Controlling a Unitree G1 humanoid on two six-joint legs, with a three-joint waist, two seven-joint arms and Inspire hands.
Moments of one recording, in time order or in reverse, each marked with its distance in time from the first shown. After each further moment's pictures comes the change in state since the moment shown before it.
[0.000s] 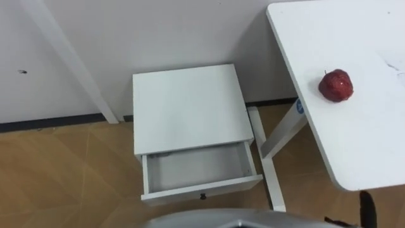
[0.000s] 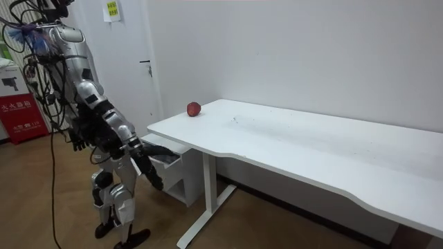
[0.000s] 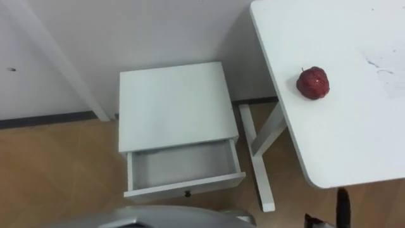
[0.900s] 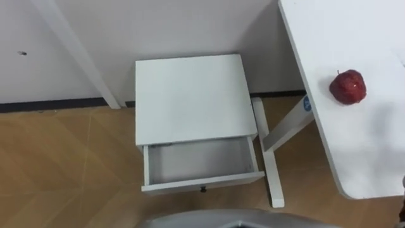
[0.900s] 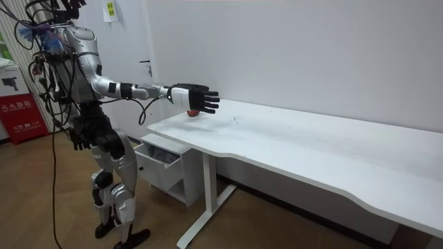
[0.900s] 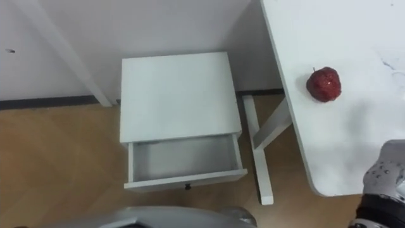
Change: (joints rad) left arm 0.028 -0.007 -0.122 -0.075 0.115 -0.010 -0.005; right arm -0.070 -0.155 0.140 -0.729 -0.980 -0.146 -0.481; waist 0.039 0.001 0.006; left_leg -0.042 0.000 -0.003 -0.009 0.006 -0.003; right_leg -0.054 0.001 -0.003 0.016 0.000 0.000
